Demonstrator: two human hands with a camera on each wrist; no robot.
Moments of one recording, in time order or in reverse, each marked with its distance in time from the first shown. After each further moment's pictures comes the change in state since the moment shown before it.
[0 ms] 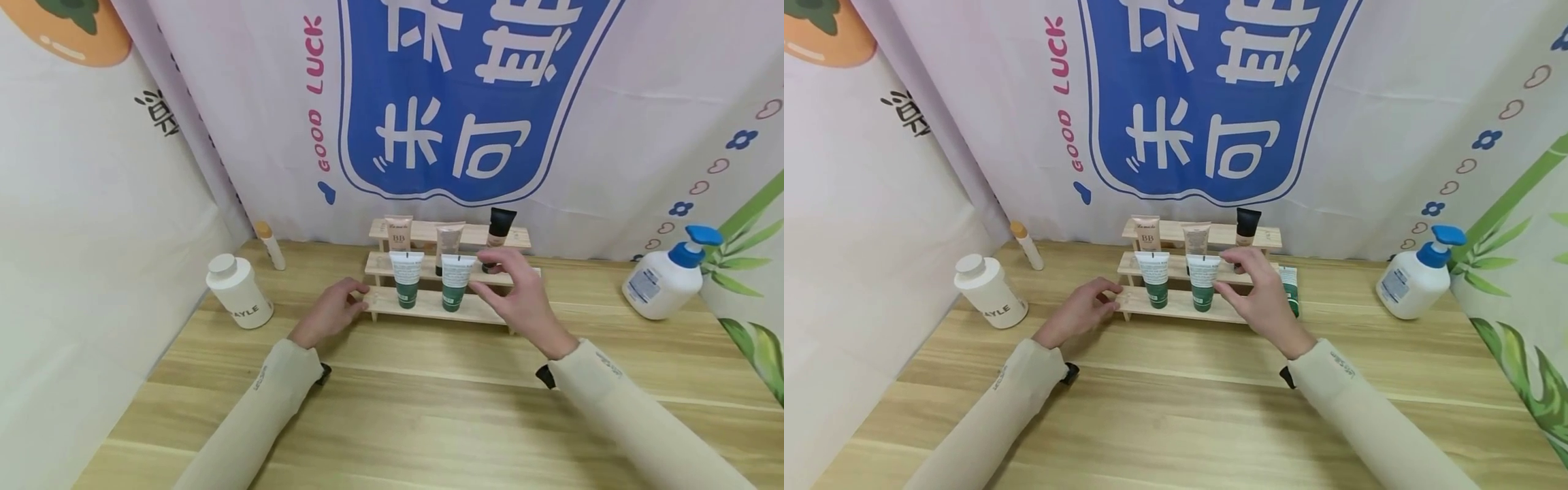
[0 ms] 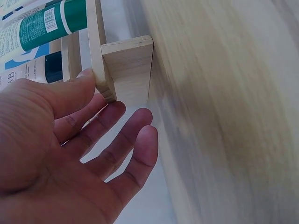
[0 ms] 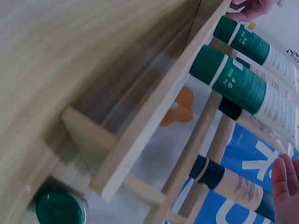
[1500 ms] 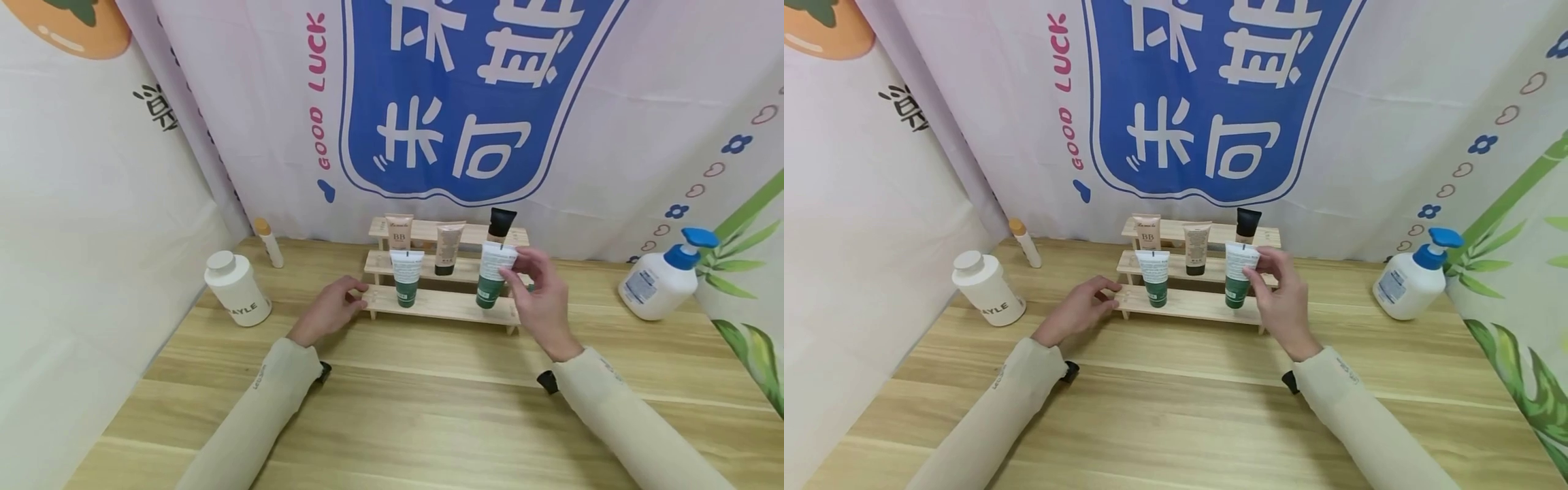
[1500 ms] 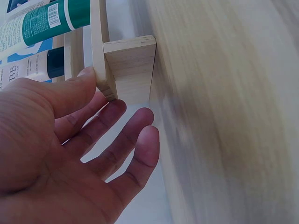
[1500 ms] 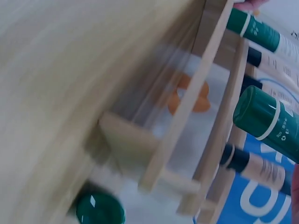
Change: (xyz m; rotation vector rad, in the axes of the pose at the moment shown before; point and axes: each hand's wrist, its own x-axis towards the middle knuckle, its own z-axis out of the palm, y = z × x) left_hand 0.000 -0.003 -0.001 -0.044 0.003 -0.007; right_hand -0.015 0.005 -0.007 0.141 0.286 0.112
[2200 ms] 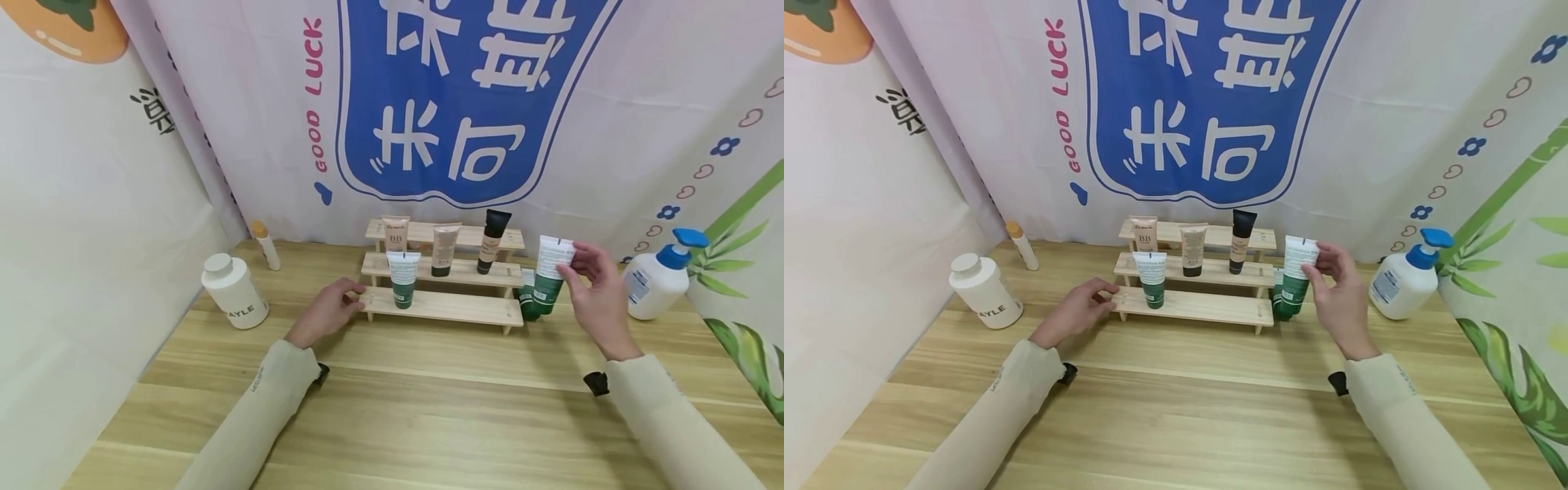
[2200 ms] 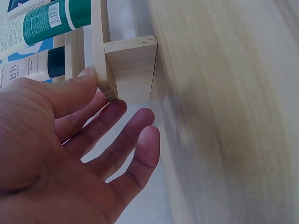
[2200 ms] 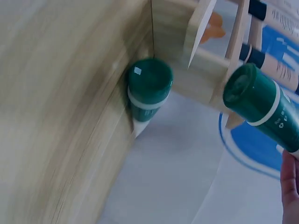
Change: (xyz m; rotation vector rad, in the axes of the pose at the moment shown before) left_hand 0.002 -0.006 0.003 0.002 0.007 0.003; right_hand 0.007 0.020 -0.080 -0.282 0.039 0.142
